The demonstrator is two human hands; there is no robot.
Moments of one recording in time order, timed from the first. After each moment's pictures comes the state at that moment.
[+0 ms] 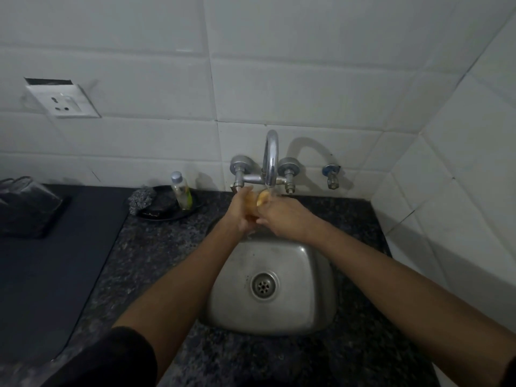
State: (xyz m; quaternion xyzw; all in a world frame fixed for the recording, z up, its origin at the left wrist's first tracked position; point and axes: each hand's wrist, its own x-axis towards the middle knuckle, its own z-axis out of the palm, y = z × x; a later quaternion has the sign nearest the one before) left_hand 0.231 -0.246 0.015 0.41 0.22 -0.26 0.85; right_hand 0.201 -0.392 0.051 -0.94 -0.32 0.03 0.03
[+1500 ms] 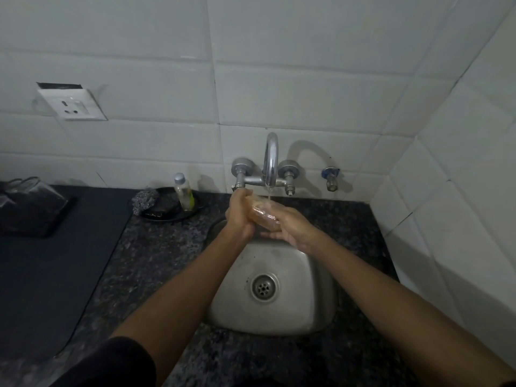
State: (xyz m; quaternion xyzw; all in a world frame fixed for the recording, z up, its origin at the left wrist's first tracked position) left_hand 0.207 -0.252 0.022 0.41 0.29 -0.09 0.86; right_hand 0.178 -0.394 0.038 -0.62 0.05 0.27 0.73
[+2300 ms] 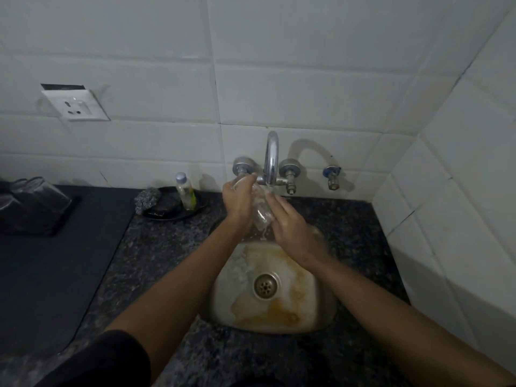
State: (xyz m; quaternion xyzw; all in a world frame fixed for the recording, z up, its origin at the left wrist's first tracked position) left_hand 0.209 -0.259 0.053 0.54 0.24 0.06 0.80; right_hand 0.159 -0.395 0.015 -0.89 -0.24 -0.17 0.36
